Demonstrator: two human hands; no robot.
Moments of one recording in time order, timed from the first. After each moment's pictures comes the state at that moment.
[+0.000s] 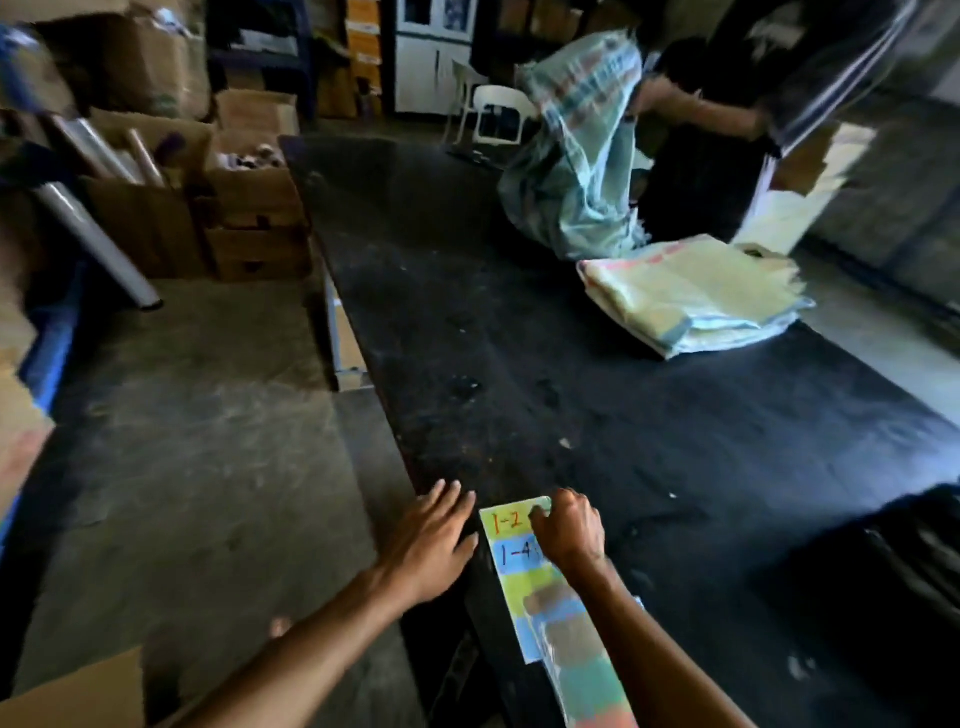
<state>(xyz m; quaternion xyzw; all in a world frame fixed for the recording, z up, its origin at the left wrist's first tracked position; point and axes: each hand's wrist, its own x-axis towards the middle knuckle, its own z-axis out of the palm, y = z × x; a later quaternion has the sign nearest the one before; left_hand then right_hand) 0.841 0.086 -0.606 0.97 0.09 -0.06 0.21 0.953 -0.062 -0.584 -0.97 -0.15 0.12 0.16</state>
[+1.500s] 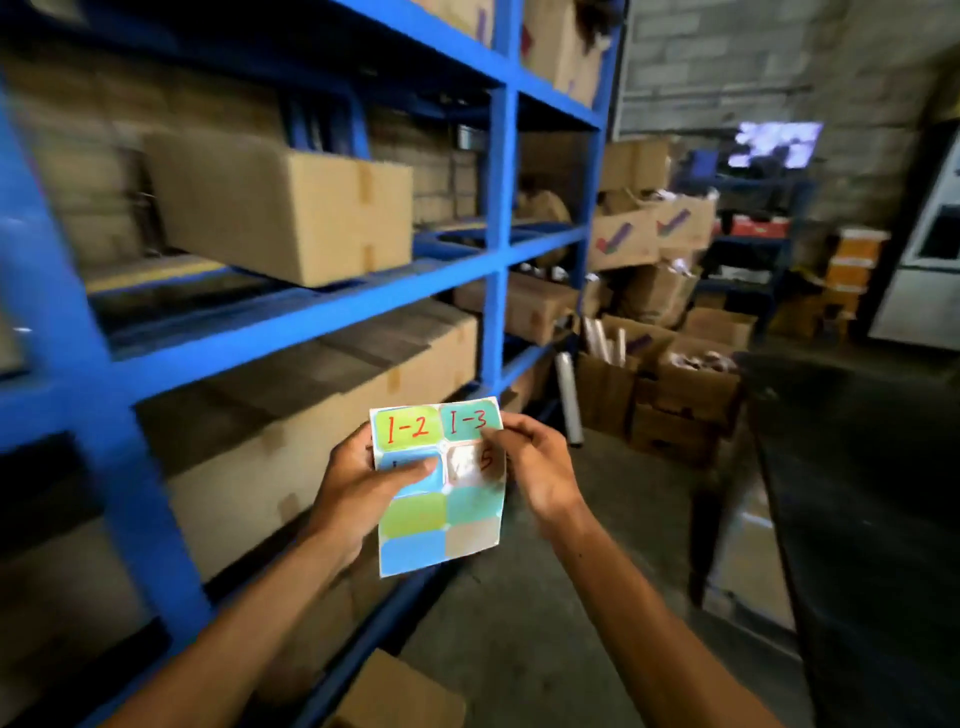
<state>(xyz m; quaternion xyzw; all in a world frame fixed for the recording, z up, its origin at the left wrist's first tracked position) 0.506 0.247 -0.375 0.53 0.45 0.56 0.44 0.675 0.274 -0.383 -0.45 -0.46 0.48 0.60</state>
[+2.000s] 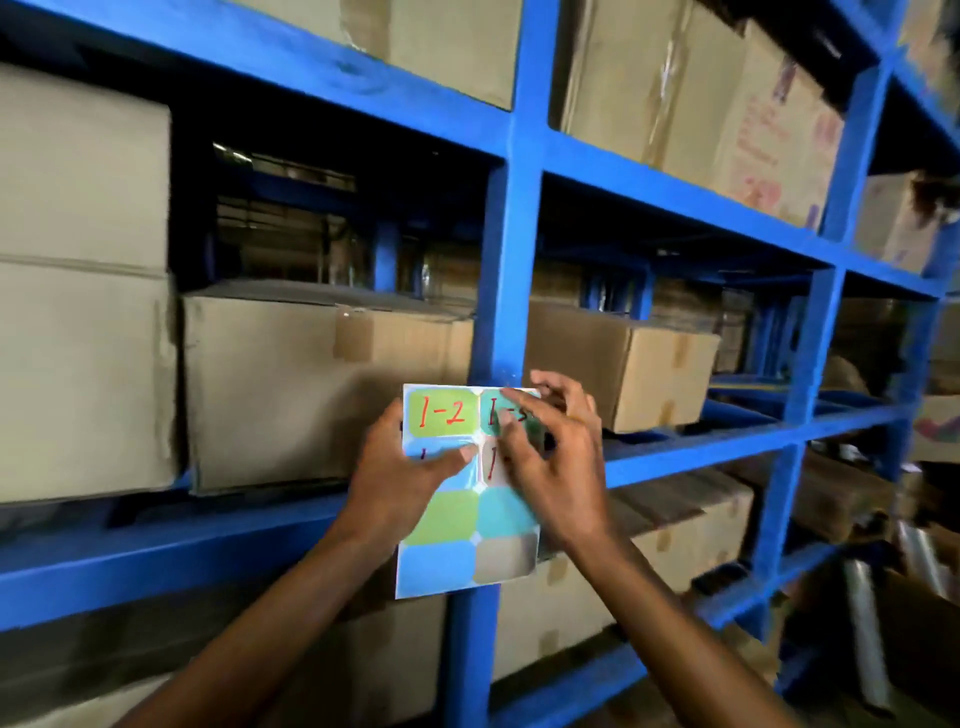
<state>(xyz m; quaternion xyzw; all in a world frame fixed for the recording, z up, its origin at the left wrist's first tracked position) 0.232 0.149 -0.247 0.49 0.49 0.71 0.14 0.363 0.222 -0.236 -0.23 -0.77 0.11 0.59</state>
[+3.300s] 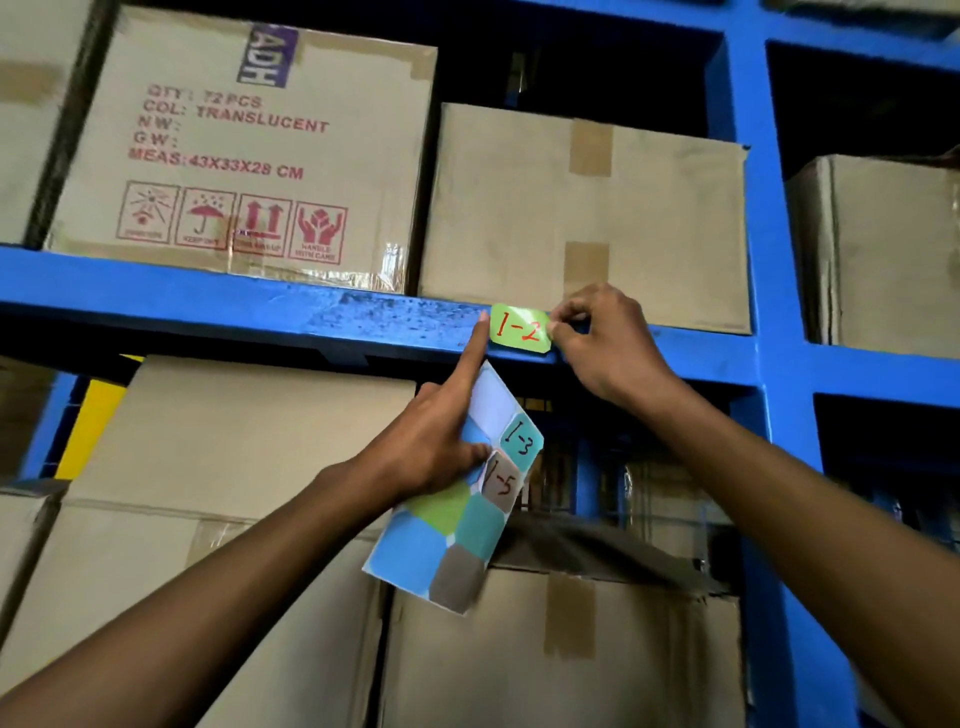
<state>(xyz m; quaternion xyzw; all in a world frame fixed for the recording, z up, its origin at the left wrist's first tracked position) 0.058 0.101 -0.014 0.54 0.68 0.37 -0.32 0.169 0.232 0.060 -0.03 -0.78 0.03 0.62</state>
